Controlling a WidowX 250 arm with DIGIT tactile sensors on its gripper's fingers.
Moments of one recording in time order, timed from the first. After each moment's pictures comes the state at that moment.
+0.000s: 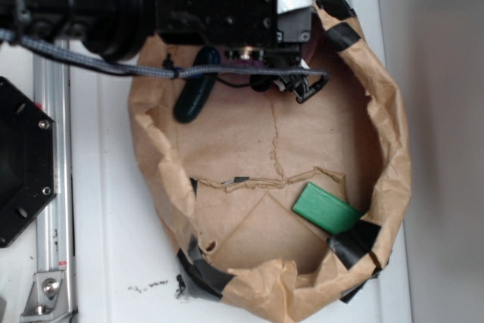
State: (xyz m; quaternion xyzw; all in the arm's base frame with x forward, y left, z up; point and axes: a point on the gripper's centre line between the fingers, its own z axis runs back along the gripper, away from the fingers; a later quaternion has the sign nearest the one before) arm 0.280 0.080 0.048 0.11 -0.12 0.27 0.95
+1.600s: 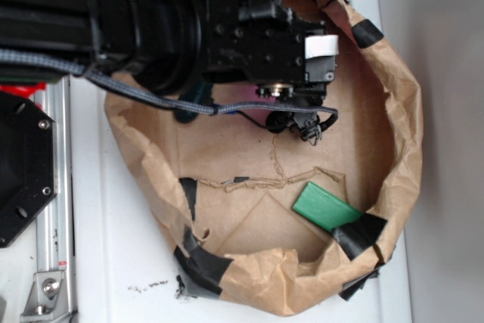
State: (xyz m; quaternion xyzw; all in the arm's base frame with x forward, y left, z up) arm 0.295 0.047 0.026 0.05 -0.10 0.22 0.97
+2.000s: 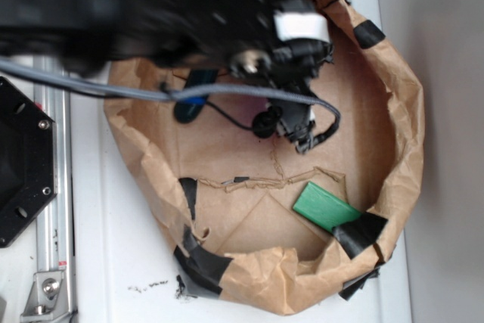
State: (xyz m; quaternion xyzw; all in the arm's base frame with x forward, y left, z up) arm 0.285 0.026 0.082 -0.03 -0.14 0.16 0.98
